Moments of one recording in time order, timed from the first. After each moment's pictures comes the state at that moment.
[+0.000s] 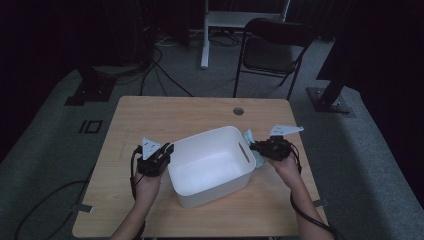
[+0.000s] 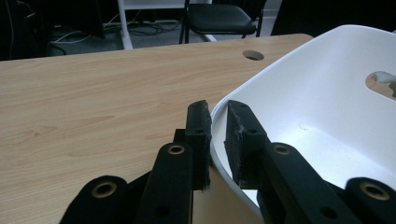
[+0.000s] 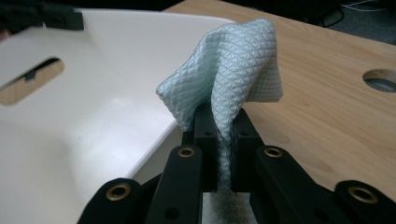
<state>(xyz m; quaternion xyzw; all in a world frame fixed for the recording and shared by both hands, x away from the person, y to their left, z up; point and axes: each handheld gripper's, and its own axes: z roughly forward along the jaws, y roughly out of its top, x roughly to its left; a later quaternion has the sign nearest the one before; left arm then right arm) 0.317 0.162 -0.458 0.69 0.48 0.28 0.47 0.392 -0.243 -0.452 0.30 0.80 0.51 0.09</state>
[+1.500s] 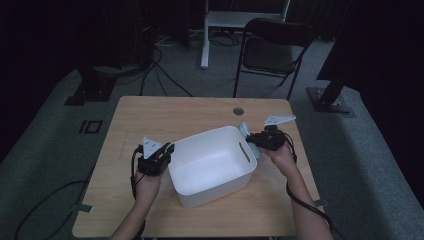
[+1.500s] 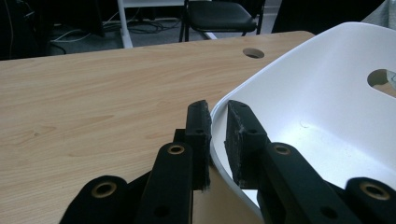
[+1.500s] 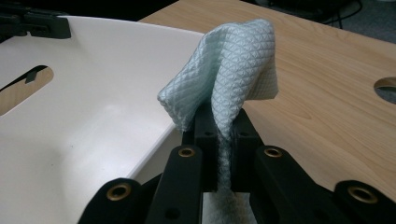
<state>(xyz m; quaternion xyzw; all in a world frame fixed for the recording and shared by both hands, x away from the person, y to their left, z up) 0.319 0.160 -0.458 0.69 0.48 0.28 0.46 0.429 -0.235 -0.451 0.30 0.81 0.50 0.06</state>
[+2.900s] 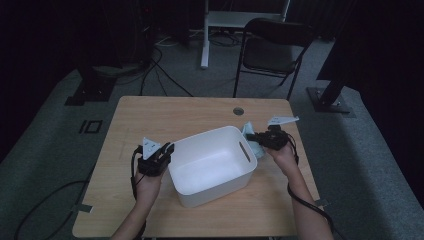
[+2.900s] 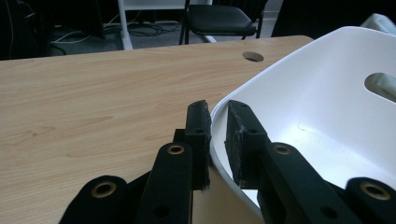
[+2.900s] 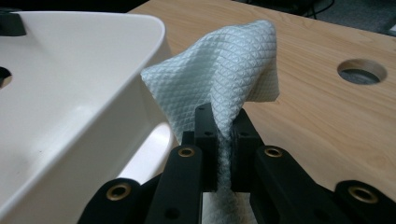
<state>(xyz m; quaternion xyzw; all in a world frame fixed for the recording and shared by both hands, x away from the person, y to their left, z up) 0.318 0.161 -0.459 0.68 0.48 0.28 0.47 0.438 -0.251 -0.466 0.33 0.80 0.50 0.08</state>
